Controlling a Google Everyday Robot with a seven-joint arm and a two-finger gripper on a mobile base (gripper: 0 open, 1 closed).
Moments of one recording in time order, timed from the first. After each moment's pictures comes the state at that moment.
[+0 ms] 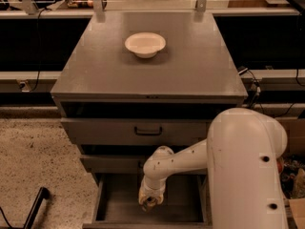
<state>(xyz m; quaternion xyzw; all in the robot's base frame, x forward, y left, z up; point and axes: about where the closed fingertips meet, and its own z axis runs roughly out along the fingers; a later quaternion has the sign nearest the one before) 0.465 0.017 0.313 -0.99 -0.02 0.06 0.09</state>
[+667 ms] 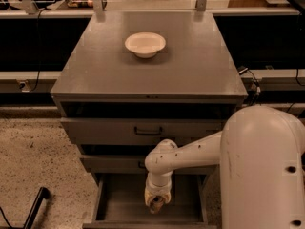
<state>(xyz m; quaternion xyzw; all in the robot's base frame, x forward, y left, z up) 0.448 -0.011 0.363 -0.99 -0.07 0.09 0.05</state>
